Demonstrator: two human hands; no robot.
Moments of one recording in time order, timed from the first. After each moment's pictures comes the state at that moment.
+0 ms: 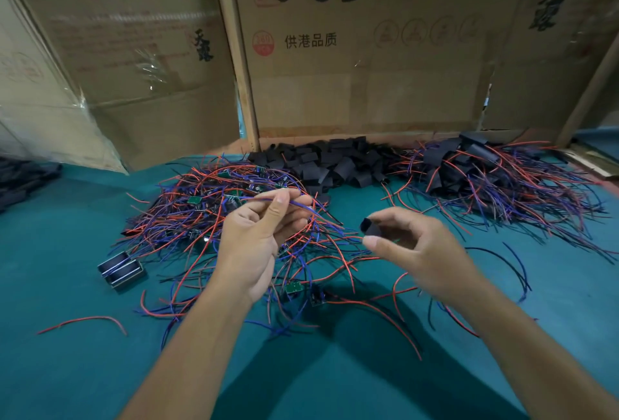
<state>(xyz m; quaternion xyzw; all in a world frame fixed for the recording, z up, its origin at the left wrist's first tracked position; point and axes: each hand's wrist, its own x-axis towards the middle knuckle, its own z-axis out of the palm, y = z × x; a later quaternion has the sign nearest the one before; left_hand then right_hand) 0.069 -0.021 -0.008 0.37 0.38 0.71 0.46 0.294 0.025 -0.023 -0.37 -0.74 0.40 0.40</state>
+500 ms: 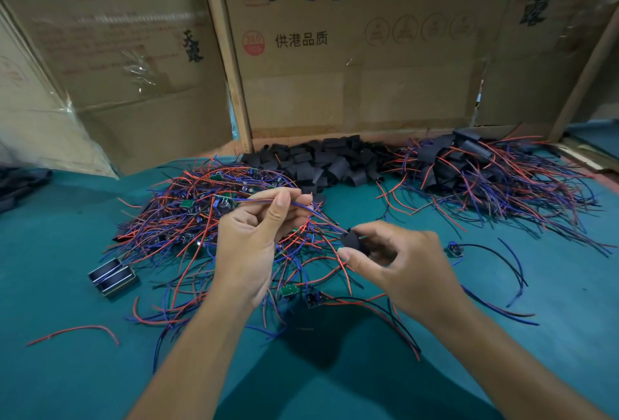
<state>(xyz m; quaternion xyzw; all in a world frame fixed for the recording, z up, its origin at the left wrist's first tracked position) 0.080 -0.023 -0.007 0.43 0.37 0.73 0.38 0.272 0.001 -0.026 -0.36 -0.78 0.22 0.47</state>
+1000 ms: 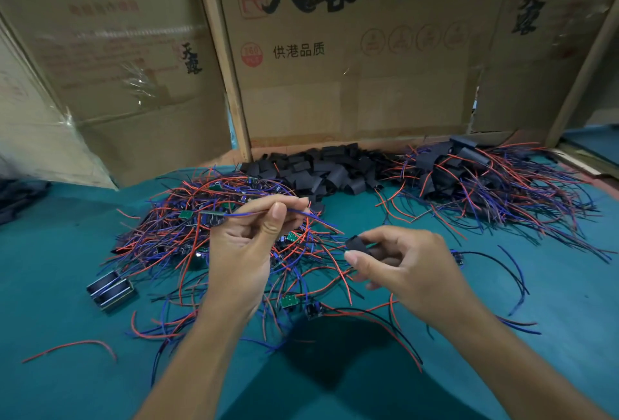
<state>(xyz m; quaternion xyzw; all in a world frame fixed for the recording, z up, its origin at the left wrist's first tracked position) 0.076 -0.025 -0.005 0.51 0.34 0.73 0.30 0.279 0.006 -0.021 -0.36 -0.72 0.40 0.44</state>
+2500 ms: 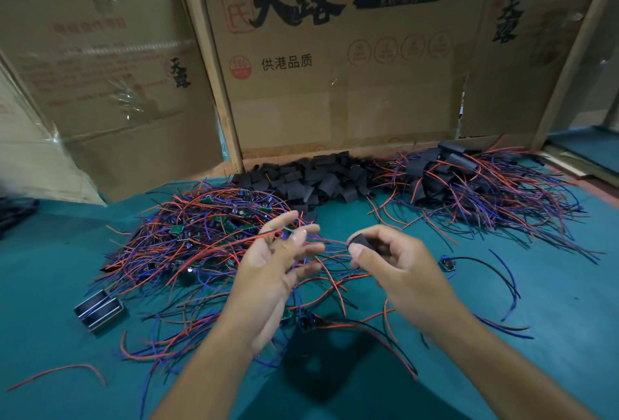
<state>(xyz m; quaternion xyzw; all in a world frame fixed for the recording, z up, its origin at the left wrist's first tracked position) 0.092 -0.020 -0.020 0.39 0.38 0.65 0.53 0.274 0.006 -0.014 -0.37 -0.66 0.45 0.48</state>
